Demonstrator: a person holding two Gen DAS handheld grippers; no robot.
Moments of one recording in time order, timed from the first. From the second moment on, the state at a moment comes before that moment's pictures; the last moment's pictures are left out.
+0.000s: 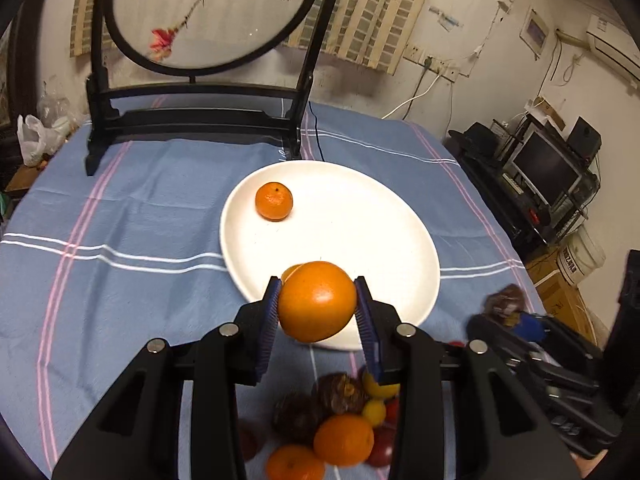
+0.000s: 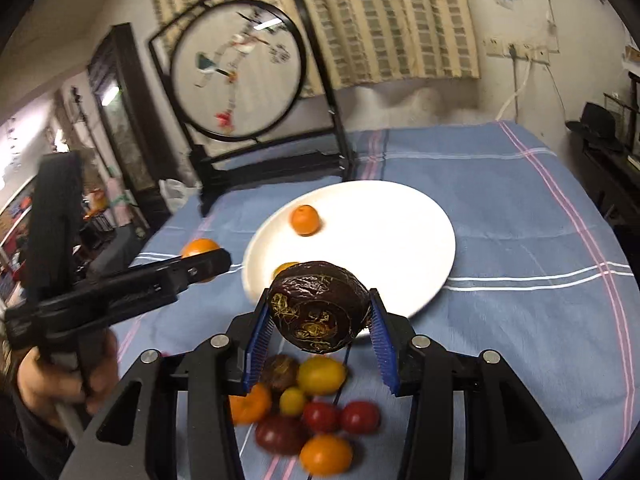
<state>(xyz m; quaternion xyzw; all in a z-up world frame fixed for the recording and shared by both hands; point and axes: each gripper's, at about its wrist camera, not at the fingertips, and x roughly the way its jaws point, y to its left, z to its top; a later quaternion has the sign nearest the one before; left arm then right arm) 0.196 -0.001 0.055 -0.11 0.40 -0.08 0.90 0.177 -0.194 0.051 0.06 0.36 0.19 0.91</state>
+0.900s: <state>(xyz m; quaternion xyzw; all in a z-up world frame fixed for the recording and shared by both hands) 0.209 0.002 0.022 -0.07 0.41 -0.03 0.91 0.192 -0.193 0.004 0.04 0.41 0.17 0.90</state>
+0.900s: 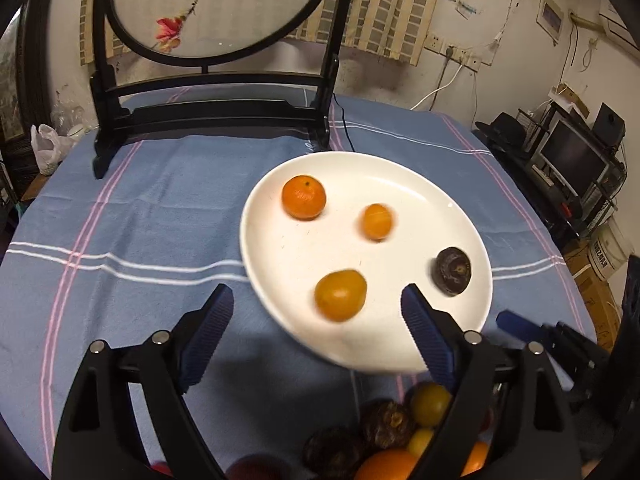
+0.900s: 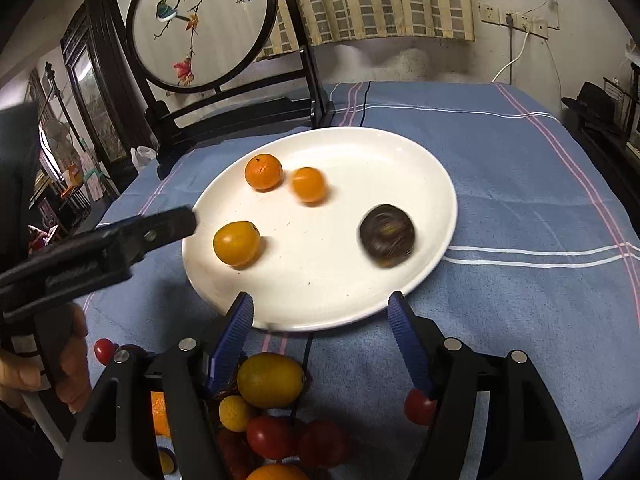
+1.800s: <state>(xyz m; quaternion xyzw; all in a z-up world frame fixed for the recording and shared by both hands) 0.068 0.069 -0.027 -0.05 0.44 0.02 0.90 0.149 -0.252 0.023 0.07 0.37 0.14 0.92</state>
